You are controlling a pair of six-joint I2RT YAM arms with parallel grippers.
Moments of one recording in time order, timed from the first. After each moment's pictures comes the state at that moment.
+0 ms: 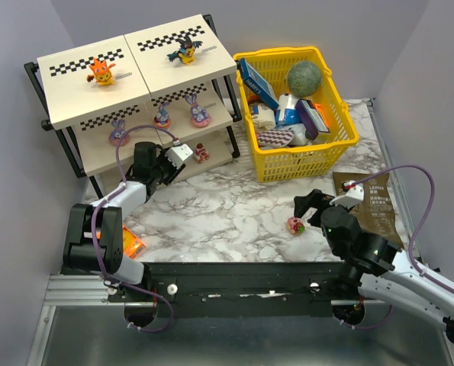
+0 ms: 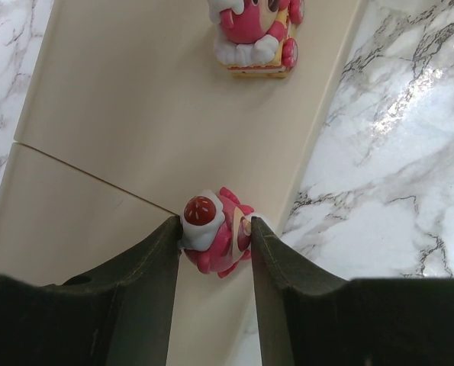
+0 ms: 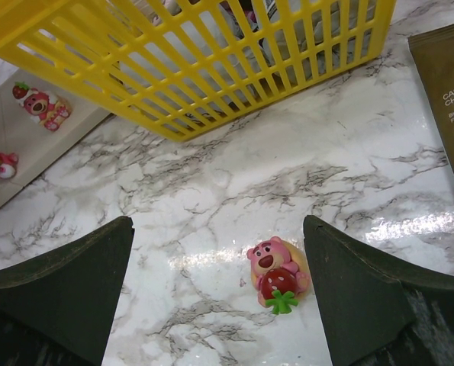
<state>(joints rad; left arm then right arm) -0.10 1.48 0.74 0.13 0.36 0.67 0.95 0.52 0.51 -0.46 0.81 0.78</state>
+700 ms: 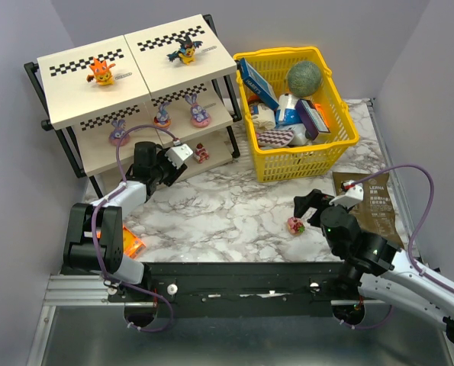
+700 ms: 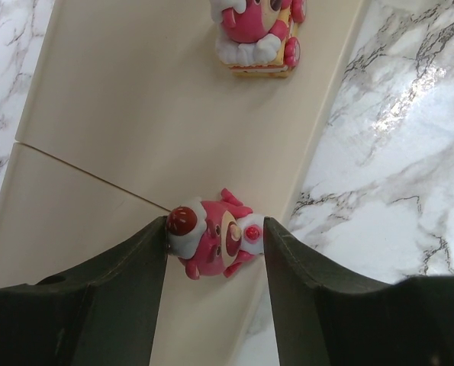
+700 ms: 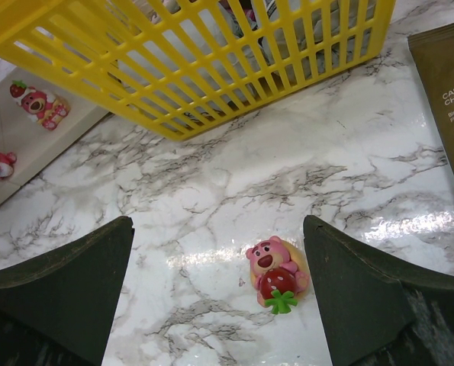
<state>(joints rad) -0.10 1.48 0.74 0.13 0.35 0.66 0.95 0.53 0.51 -0.46 0.81 0.78</state>
